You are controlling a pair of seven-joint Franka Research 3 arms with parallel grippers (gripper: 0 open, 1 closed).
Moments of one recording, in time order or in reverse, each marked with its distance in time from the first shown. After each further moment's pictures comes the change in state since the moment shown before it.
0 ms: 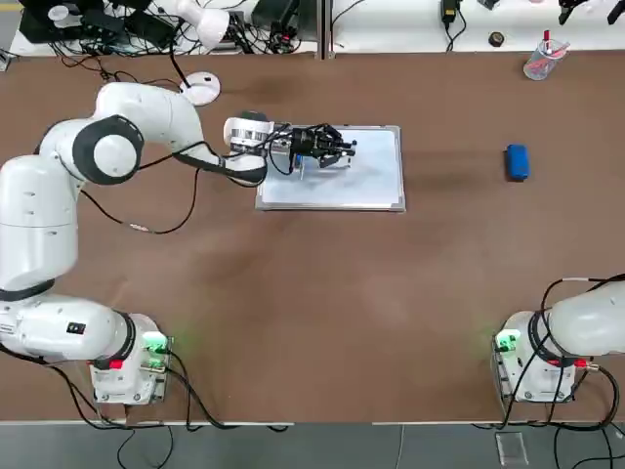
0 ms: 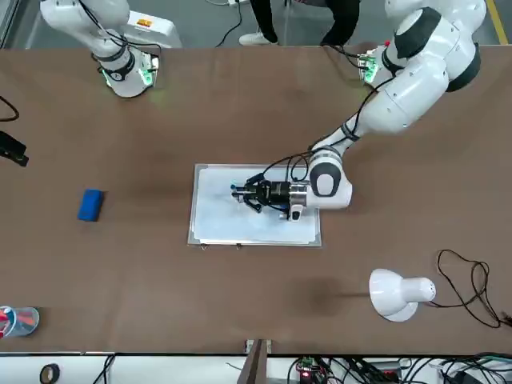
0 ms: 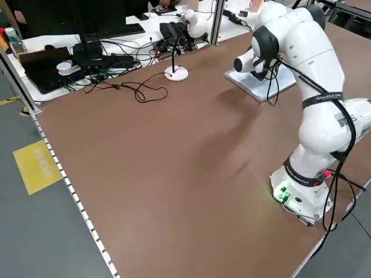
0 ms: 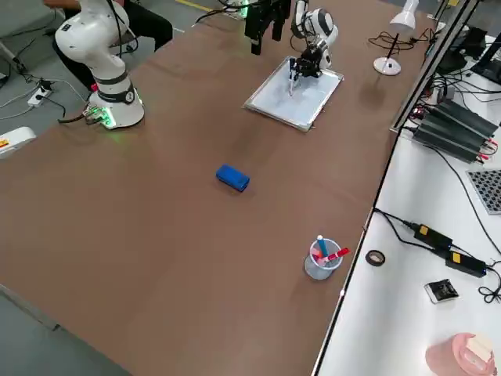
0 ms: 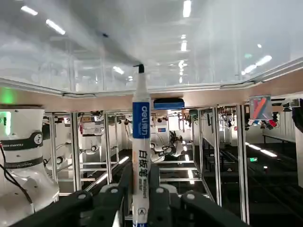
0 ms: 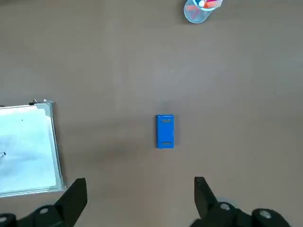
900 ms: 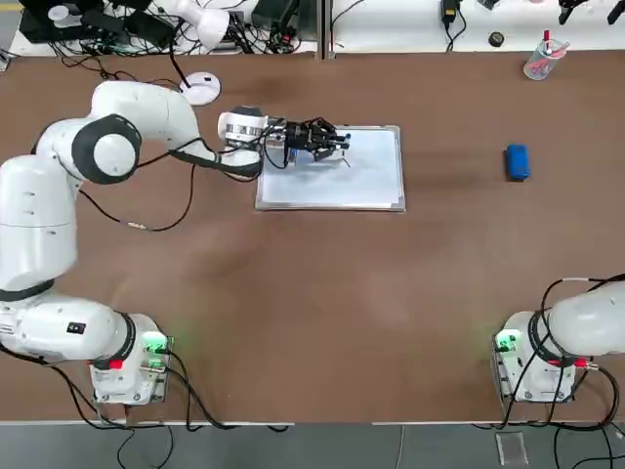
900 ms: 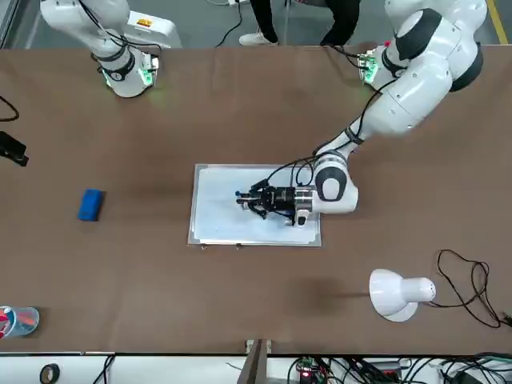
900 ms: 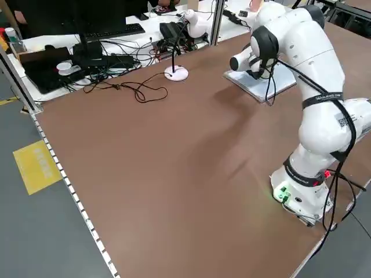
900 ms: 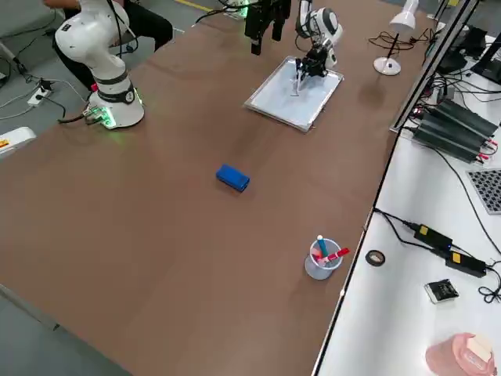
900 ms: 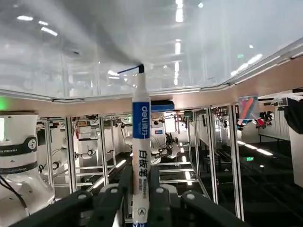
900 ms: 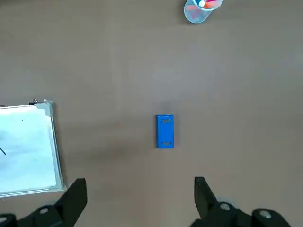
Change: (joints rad) left arm 0.012 -0.005 0.022 0.014 0.014 -0.008 0.000; right arm 0.000 0.000 0.000 0.000 0.000 0.000 0.000
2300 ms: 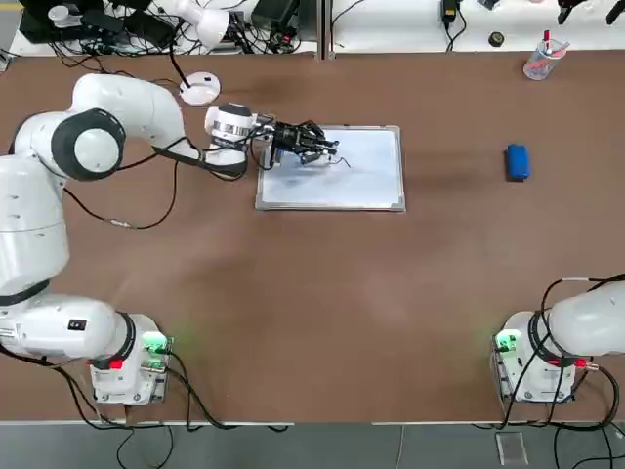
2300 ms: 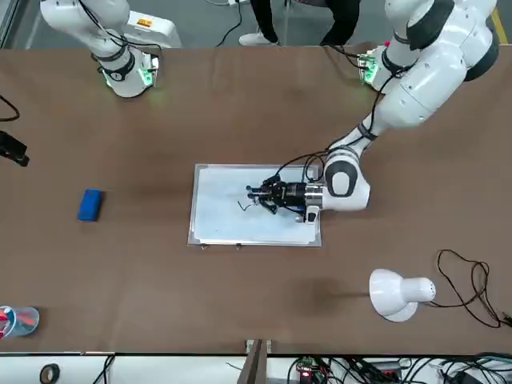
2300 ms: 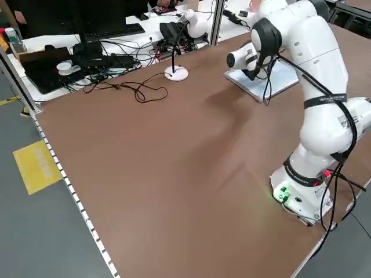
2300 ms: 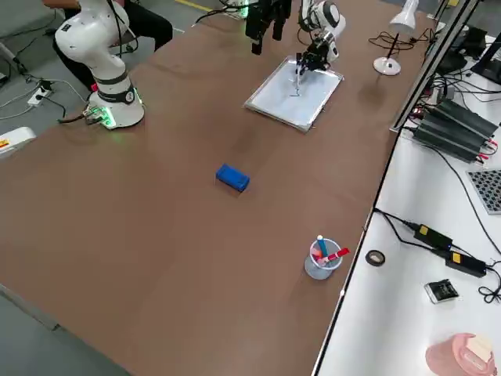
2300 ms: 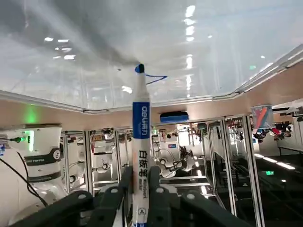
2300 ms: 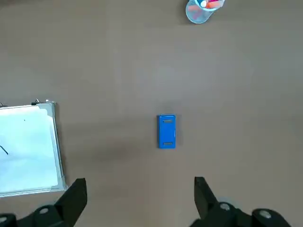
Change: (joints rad) left arm 0.054 -0.089 0.006 -0.108 0.113 -0.002 -0.032; right arm 0.000 0.000 0.000 0.000 0.007 0.002 0.000
